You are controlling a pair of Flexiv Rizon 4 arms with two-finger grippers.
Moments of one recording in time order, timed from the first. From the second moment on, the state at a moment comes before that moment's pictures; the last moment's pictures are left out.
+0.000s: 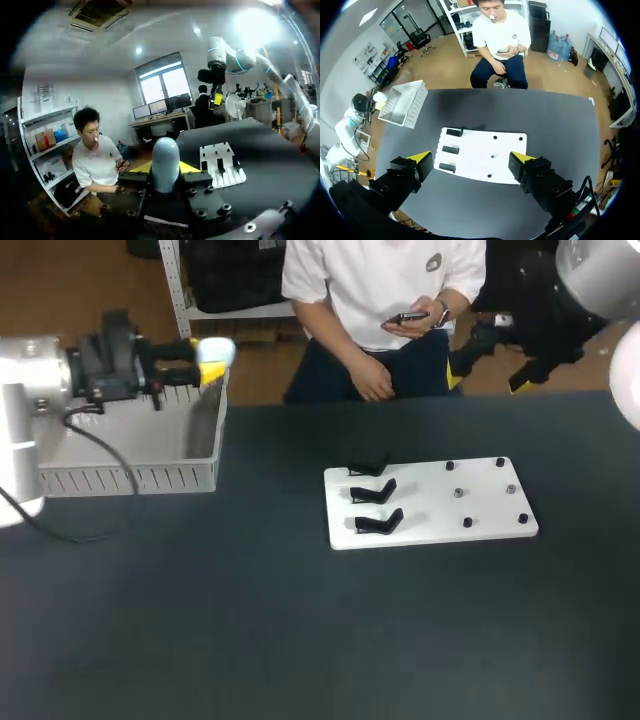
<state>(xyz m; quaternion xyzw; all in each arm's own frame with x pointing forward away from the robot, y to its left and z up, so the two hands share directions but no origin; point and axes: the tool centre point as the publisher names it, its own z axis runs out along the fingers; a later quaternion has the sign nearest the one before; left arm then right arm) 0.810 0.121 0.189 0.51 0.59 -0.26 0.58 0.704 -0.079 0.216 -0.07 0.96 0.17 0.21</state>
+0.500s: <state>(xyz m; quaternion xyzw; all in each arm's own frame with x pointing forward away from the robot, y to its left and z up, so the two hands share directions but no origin) 0.824 0.193 0.111 0.46 0.68 -0.22 0.52 0.680 -0.085 0.210 -0.05 0.96 0.15 0.23</state>
